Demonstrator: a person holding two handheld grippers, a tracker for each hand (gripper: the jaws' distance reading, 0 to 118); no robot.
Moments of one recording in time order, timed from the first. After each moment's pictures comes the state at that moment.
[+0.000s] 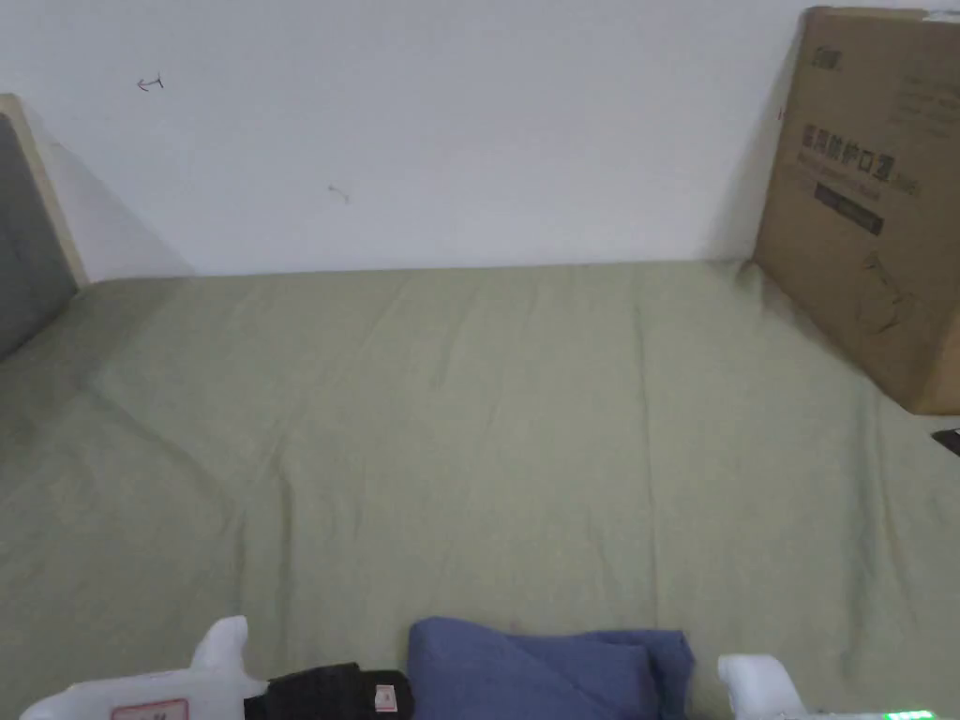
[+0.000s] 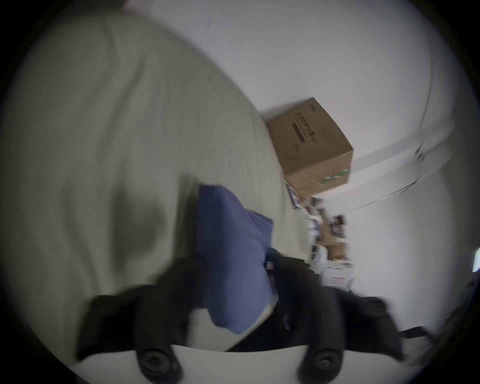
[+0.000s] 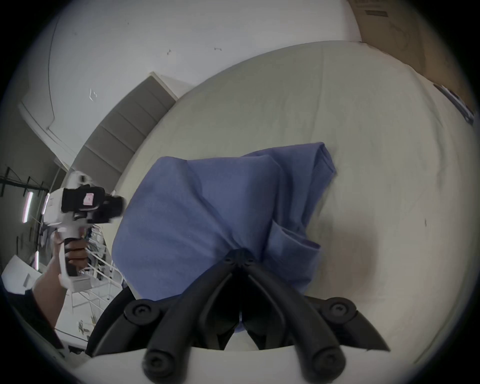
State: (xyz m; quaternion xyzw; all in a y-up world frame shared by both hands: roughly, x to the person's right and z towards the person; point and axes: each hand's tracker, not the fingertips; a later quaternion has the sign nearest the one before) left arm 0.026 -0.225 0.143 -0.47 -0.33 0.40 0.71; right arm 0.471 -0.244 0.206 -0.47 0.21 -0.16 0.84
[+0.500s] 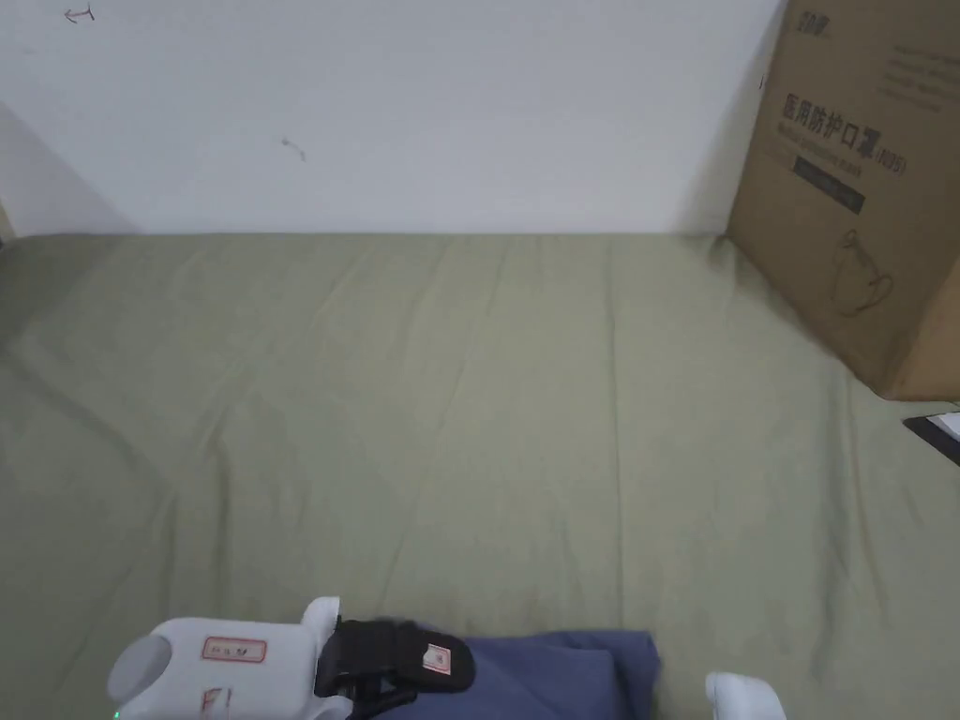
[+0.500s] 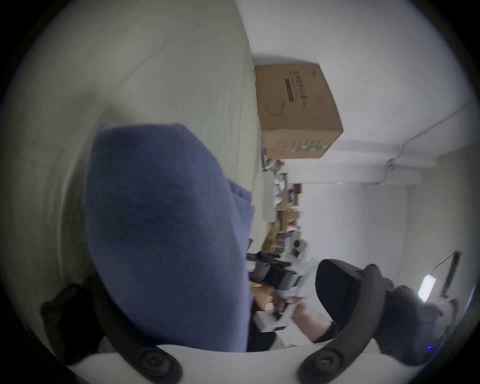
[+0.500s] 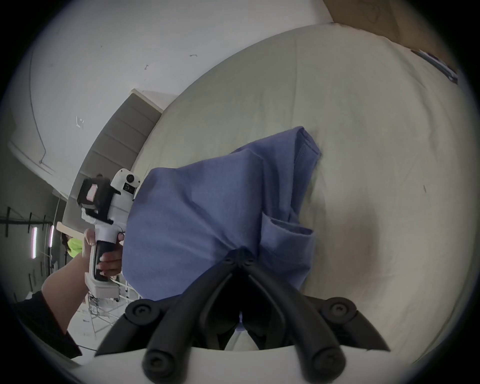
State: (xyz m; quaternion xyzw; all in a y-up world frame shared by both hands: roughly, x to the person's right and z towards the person) left arm 0.109 -0.280 0.071 -0.56 -0.42 0.42 0.58; right arm 0.469 -0.241 0.208 -0.49 0.17 -0.23 0.82
